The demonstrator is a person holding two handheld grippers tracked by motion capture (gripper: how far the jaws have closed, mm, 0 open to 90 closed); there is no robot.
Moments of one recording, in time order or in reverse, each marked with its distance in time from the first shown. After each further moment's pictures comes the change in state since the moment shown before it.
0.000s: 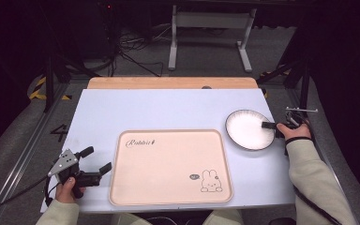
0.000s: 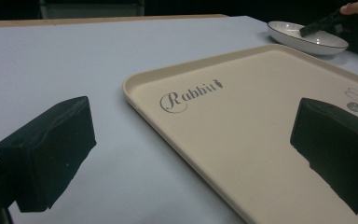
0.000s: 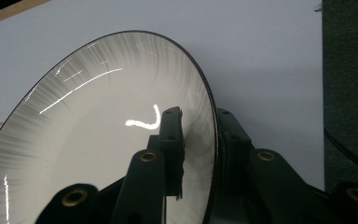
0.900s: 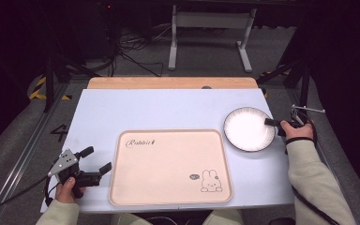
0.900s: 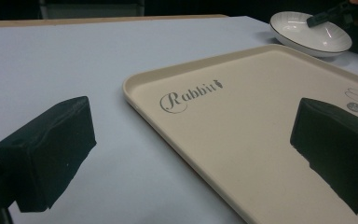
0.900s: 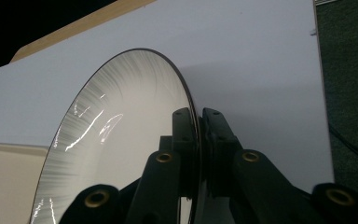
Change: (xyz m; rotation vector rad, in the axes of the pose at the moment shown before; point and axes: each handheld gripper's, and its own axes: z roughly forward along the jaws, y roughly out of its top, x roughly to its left) left arm 0.000 0.000 0.000 0.000 -0.001 0.001; right arm 0.015 0.005 -0.020 -0.075 0.019 0.069
